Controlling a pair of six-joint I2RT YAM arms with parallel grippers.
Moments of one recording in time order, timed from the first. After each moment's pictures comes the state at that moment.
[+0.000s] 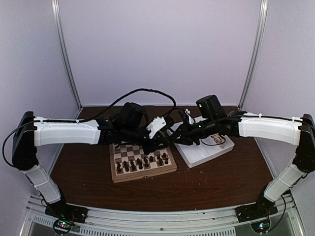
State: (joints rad) left arm -0.95 1.67 1.21 -0.14 0.26 0.22; right arm 0.75 1.54 1.14 -0.24 -0.53 0.83
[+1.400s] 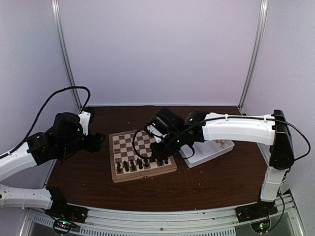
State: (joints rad) left arm -0.77 0.88 0.76 -0.45 -0.38 -0.24; right arm 1.07 1.85 1.57 -0.69 0.01 0.42
